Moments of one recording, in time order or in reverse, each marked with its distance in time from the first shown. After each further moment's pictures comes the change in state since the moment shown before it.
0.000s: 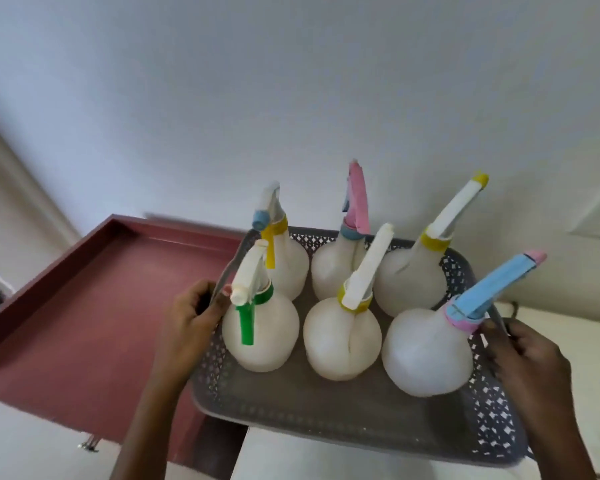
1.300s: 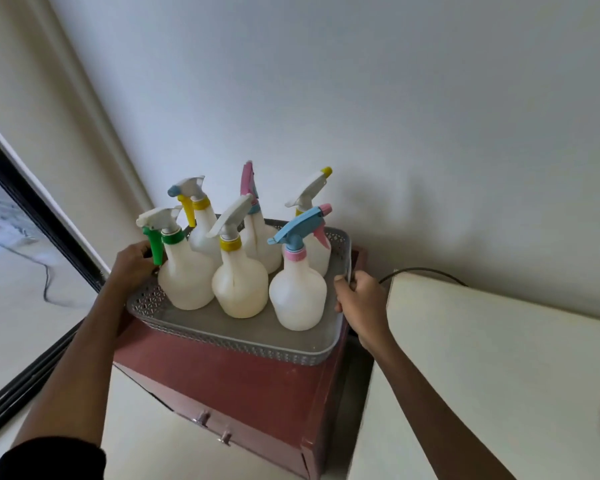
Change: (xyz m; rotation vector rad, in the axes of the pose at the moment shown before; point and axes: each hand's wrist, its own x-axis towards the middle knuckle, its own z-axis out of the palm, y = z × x) left_hand 0.119 -0.118 -0.236 0.466 0.145 -0.134; right_hand -0.086 -0.141 0.255 0.197 -0.443 -0.151
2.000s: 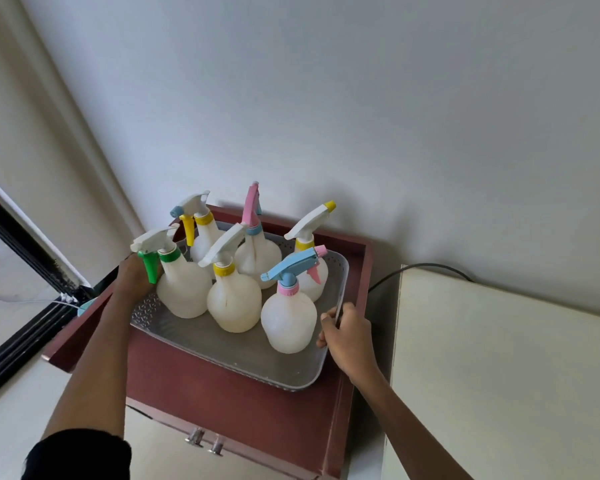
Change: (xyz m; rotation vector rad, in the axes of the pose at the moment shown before) left_hand 0.054 -0.070 0.063 0.205 -0.071 0.038; right_hand -0.011 0.037 0.069 -0.156 -0.095 0.177
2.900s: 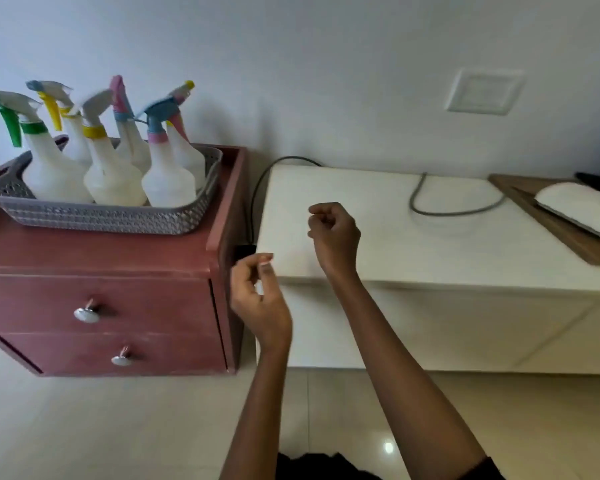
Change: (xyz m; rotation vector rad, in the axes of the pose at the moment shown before) left_hand -0.424 0.195 0.162 -1.296 0.323 0.142; right_hand -0.164 0.133 -0.092 0.305 0.611 -0.285
